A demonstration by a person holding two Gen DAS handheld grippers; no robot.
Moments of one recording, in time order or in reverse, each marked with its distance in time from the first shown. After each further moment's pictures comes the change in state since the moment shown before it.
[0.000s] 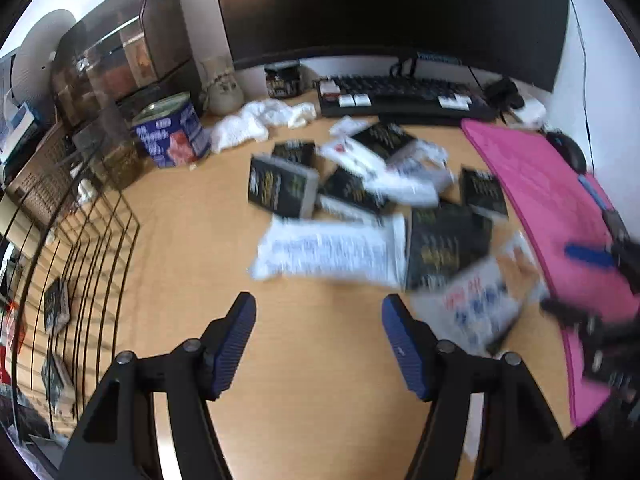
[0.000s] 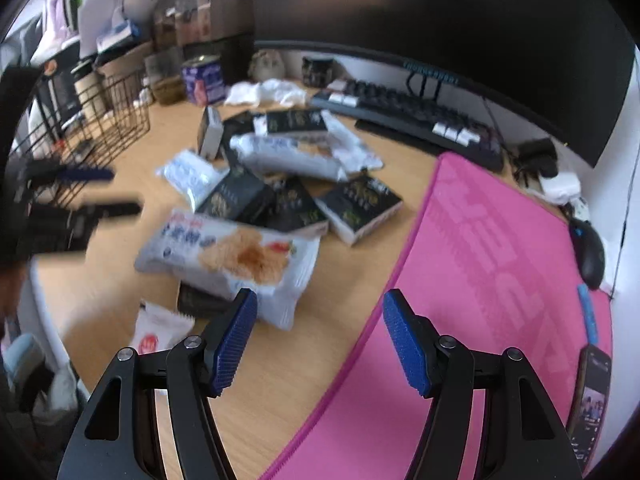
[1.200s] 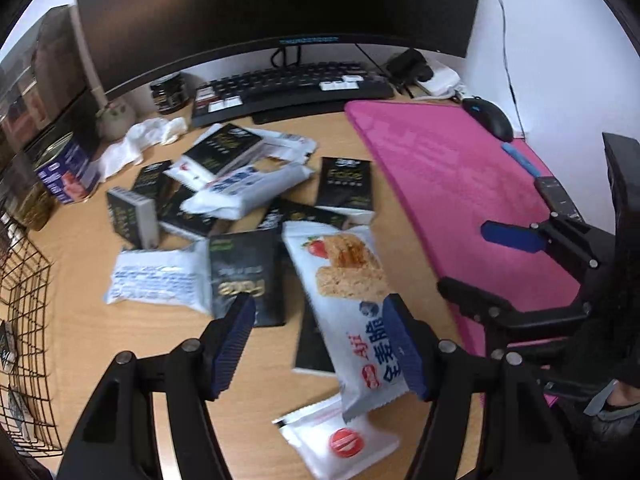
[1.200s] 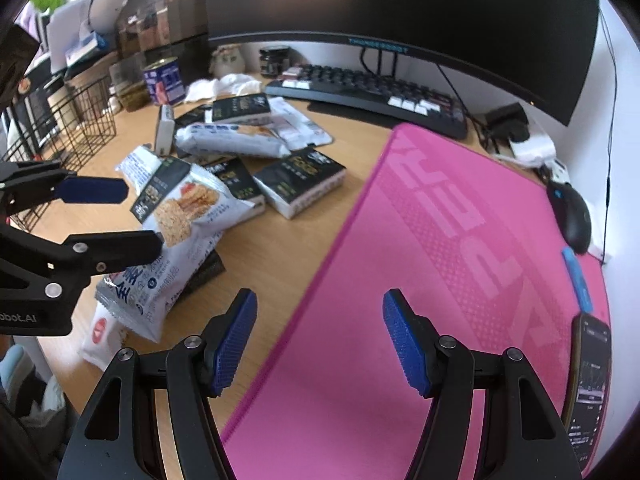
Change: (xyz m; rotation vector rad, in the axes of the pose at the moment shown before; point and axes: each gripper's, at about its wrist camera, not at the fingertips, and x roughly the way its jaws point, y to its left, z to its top) left arm 0.003 -0.103 0.004 0.142 0.050 -0.205; right arm 0.003 -0.042 -0.019 0.096 0.004 -0.062
